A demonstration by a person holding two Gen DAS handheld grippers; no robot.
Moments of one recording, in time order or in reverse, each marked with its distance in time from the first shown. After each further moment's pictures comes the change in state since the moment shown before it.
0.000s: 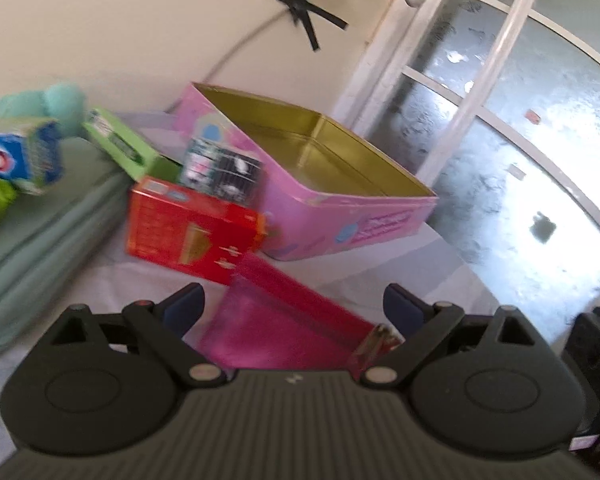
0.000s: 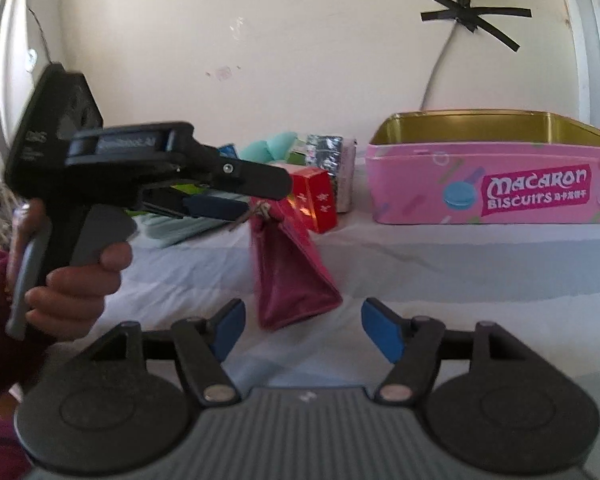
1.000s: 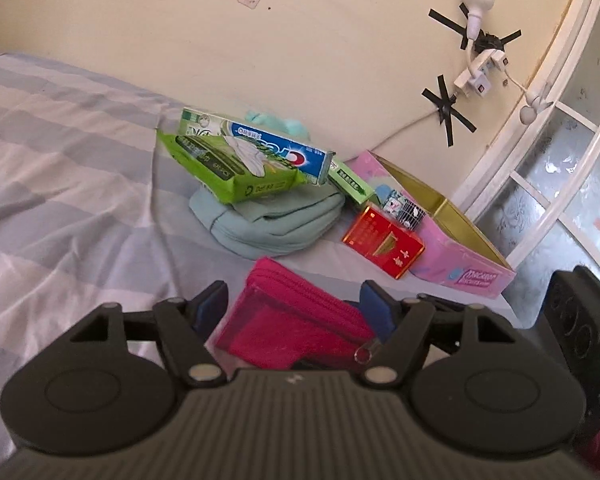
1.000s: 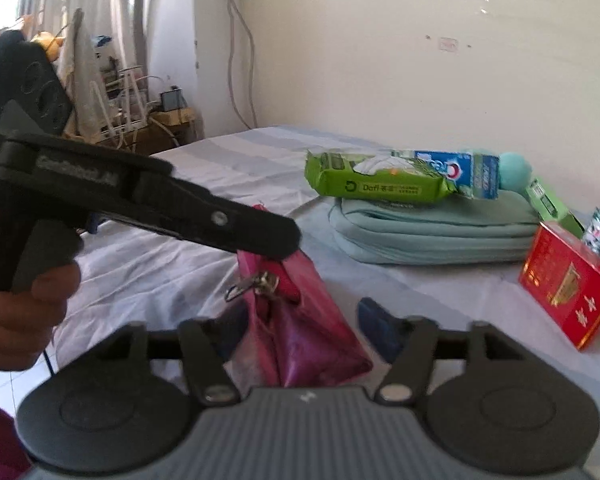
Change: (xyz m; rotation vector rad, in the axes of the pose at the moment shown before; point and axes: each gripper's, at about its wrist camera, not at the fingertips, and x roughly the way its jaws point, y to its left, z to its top) left arm -0.161 0.051 -0.070 -0.272 -0.224 0.331; right arm 0.074 0.153 0.026 -0.396 0.106 0.306
